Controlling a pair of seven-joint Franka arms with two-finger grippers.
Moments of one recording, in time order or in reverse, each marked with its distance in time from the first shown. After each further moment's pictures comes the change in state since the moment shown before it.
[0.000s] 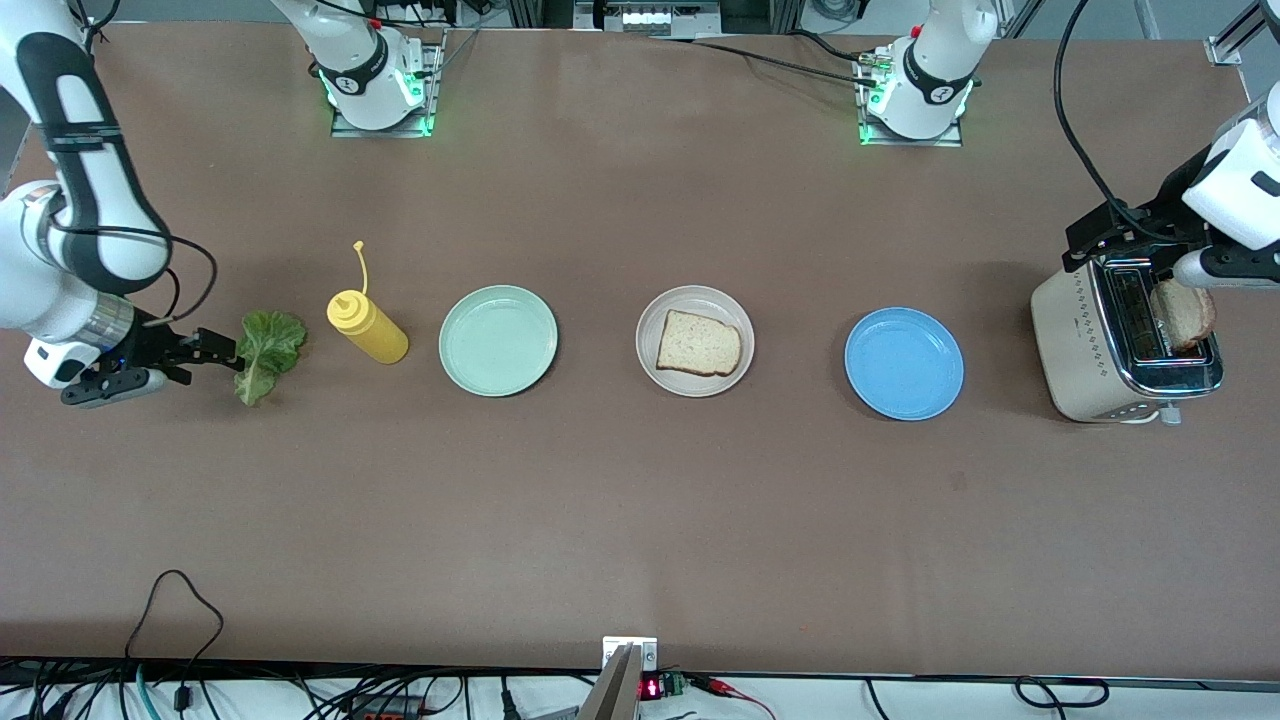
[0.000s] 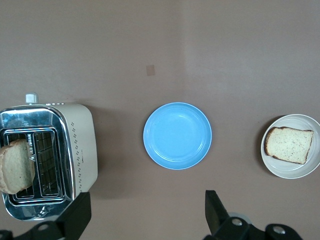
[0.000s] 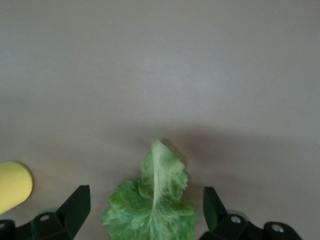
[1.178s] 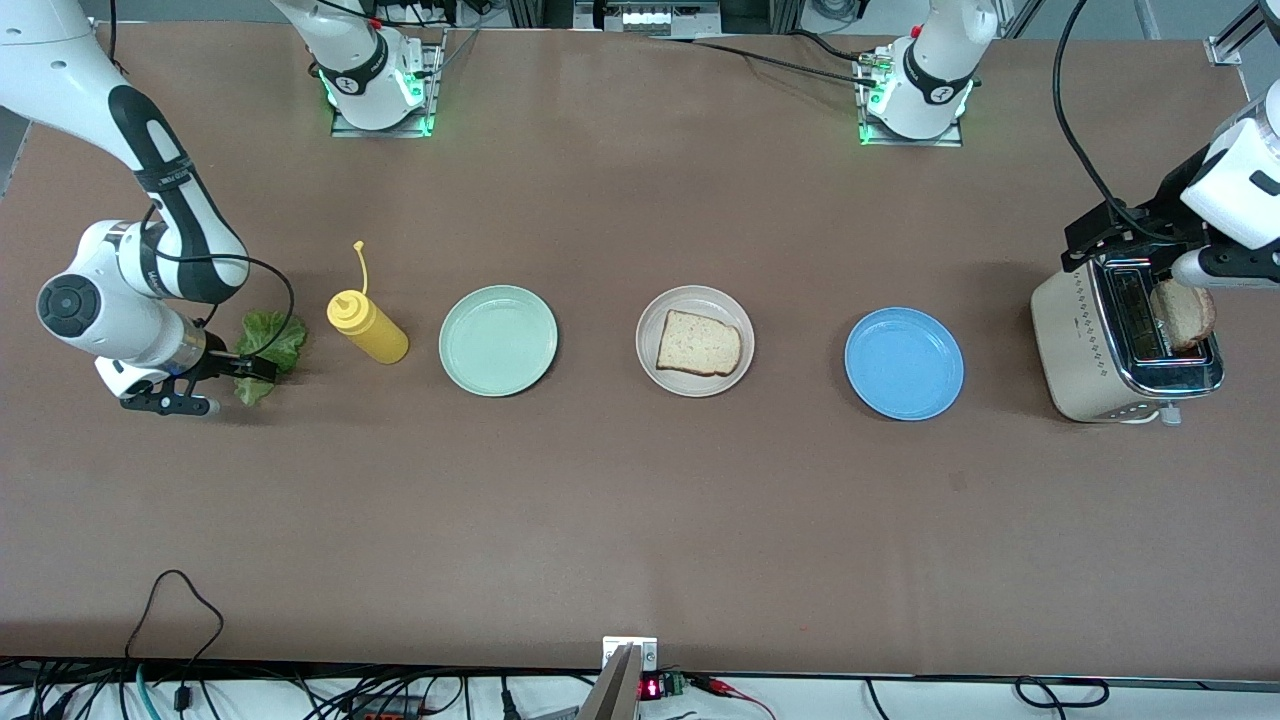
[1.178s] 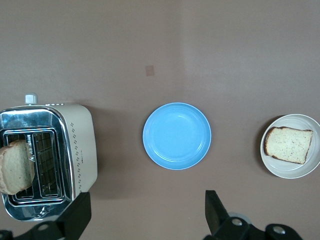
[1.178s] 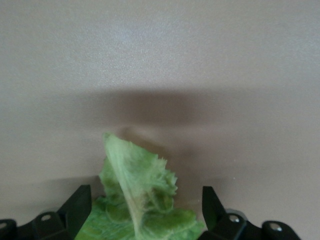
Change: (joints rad) left arm 0.000 0.000 -0.002 0.001 0.000 0.000 0.000; right arm 0.013 0.150 0.020 -0.006 -0.380 0.091 0.504
